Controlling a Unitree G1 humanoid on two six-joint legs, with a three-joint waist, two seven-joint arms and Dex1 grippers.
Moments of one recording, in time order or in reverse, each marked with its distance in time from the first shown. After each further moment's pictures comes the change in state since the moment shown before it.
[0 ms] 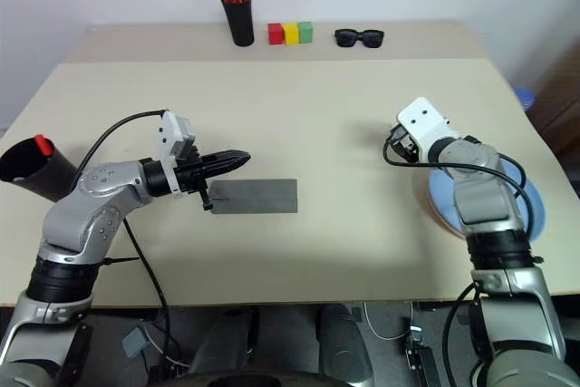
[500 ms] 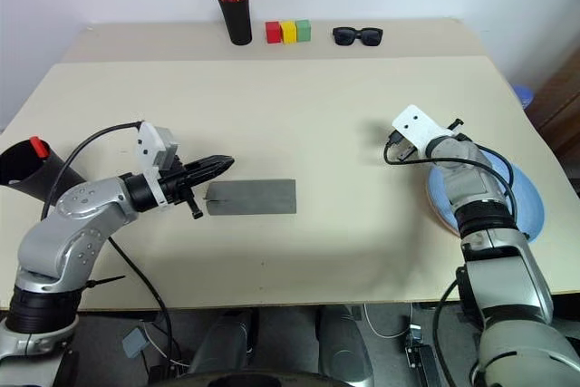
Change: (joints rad) left arm 0.127 0.000 0.080 -0.140 -0.056 0.054 0.128; right arm -0.039 -0.075 0.033 0.184 -0.068 -0.213 -0.078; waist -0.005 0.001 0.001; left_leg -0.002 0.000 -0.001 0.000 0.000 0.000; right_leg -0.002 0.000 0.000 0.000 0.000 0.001
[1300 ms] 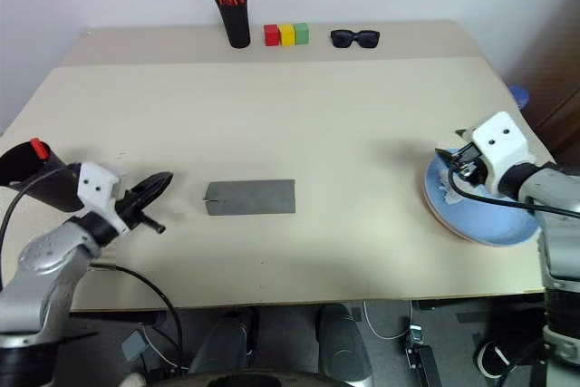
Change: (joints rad) left arm 0.390 -0.040 0.207 0.006 0.166 -0.263 0.181; right arm 0.439 -0.058 -0.403 -0.691 0.472 0.292 0.355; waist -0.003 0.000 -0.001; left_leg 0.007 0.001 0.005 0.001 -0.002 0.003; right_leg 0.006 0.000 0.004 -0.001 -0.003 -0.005
